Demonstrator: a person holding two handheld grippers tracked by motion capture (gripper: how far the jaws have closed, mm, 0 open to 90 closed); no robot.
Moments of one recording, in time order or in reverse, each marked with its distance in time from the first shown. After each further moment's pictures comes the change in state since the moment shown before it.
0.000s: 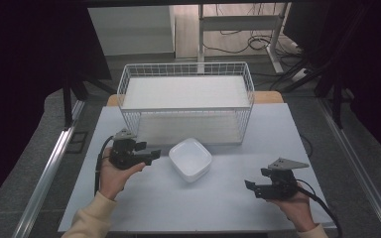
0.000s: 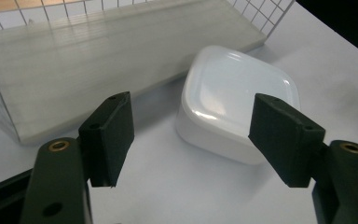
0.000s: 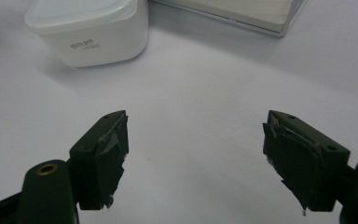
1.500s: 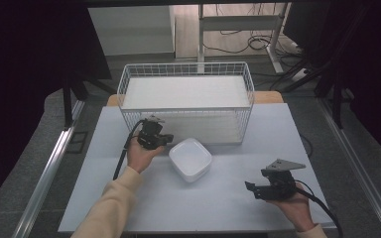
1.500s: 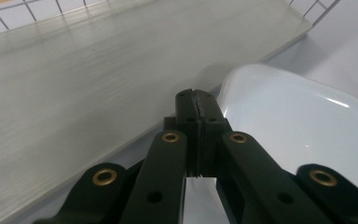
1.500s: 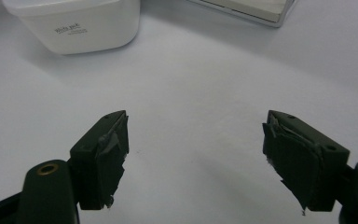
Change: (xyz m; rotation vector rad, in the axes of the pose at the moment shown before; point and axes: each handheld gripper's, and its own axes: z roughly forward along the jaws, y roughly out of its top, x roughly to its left) left arm 0.006 0.036 0.089 0.152 0.033 0.056; right arm -0.001 -0.004 0.005 0.029 -0.030 -0.021
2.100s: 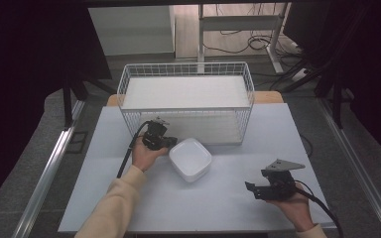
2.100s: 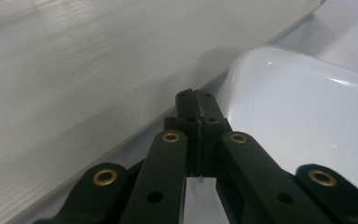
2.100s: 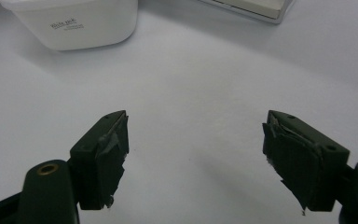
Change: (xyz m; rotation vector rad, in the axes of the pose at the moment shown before) left arm 0.005 -0.002 0.023 0.049 -0.055 0.030; right arm -0.001 -0.001 0.002 0.007 -0.004 -0.006
